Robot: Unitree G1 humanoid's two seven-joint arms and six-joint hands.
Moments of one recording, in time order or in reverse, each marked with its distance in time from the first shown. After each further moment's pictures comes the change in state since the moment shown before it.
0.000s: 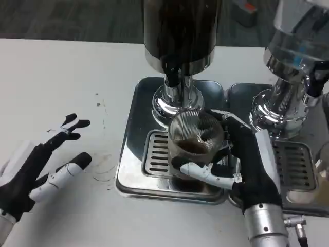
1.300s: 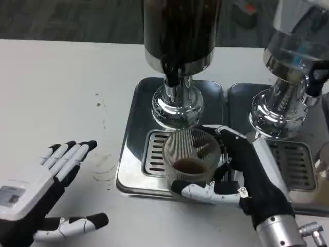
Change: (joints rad) left arm 0.294 0.166 -0.038 -0.481 0.498 0.208 0.341; right arm 0.126 -0.083 0.012 -0.237 -0.014 0.098 0.201
